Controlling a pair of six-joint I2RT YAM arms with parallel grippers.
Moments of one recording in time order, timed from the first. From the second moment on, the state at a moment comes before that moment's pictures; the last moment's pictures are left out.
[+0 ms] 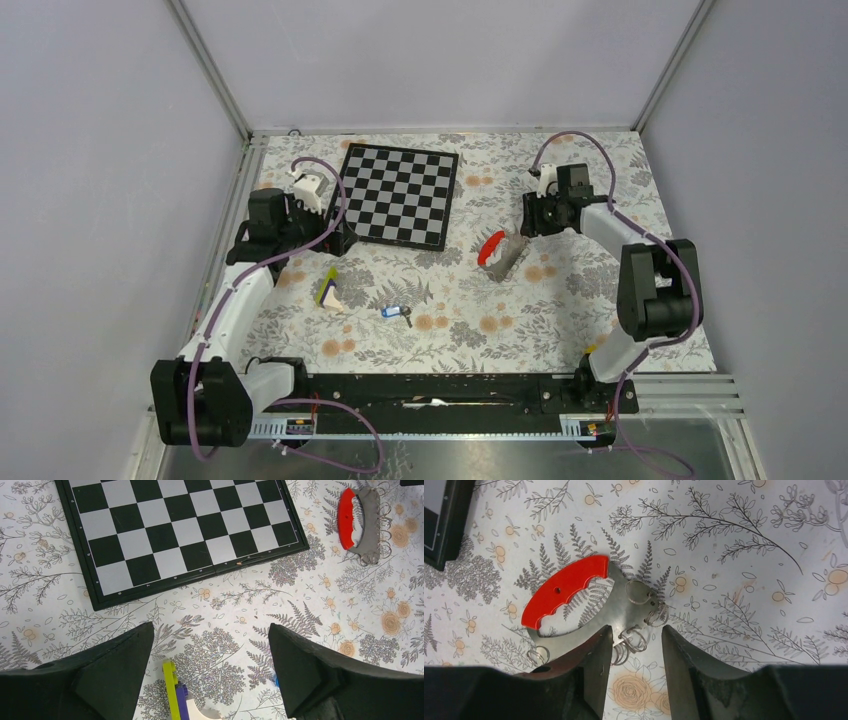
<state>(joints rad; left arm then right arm) -0.02 1.10 0.79 -0.30 0.51 0.07 0.11 1.64 1.03 -0.33 -0.30 -0.08</state>
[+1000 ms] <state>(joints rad) -0.02 1.10 0.79 -0.30 0.52 0.08 0.12 1.83 1.17 -0.41 -0.27 -0.11</state>
